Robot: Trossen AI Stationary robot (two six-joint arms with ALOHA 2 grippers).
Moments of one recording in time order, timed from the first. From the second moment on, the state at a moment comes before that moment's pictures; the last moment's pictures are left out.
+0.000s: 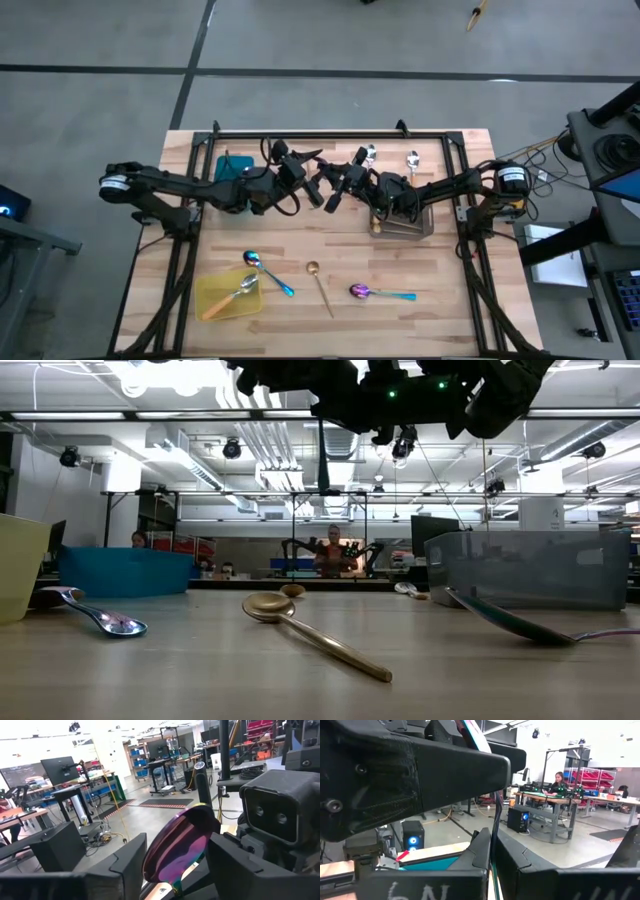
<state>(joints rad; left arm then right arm) -0.02 1.45 0.99 0.51 -0.67 0.22 -0.06 1.69 0.87 1.08 0.42 -0.17</state>
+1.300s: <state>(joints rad) 0.00 1.48 0.99 0.48 -0.59 0.18 -0.05 1.70 0.86 1.13 0.44 -0.25</state>
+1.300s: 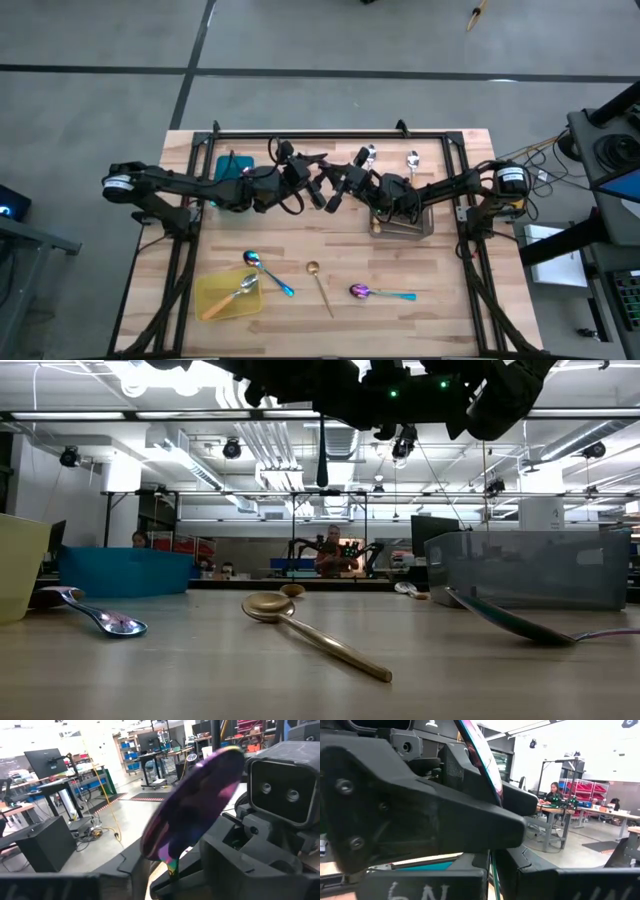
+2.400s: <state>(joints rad) 0.00 1.35 0.99 0.23 -0.62 0.17 -0.06 1.67 0.86 1.04 0.44 -0.29</state>
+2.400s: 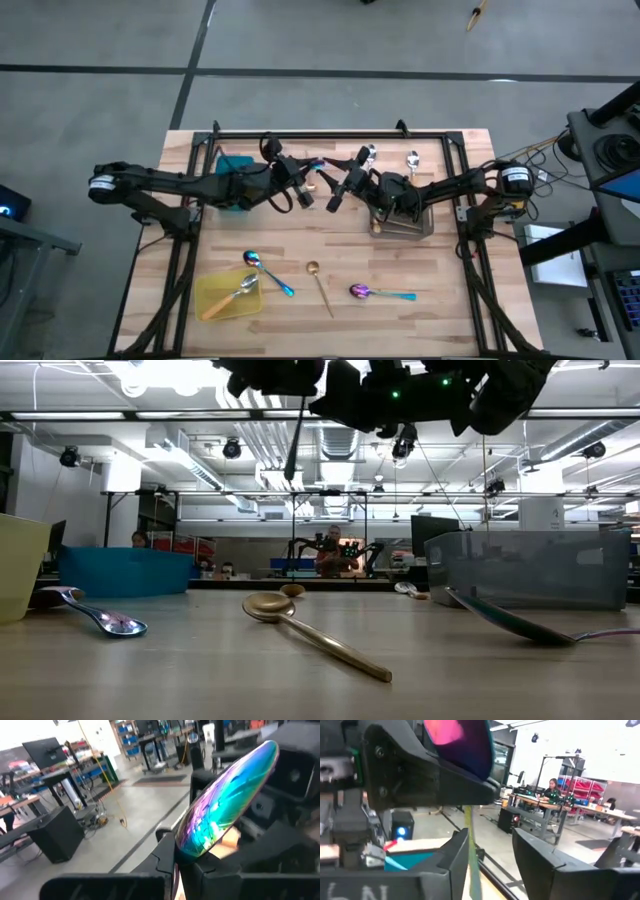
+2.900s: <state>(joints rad) -0.01 1.25 0.99 -0.25 -0.29 -0.02 -0.06 1.45 0.86 0.56 -0.03 -0.38</state>
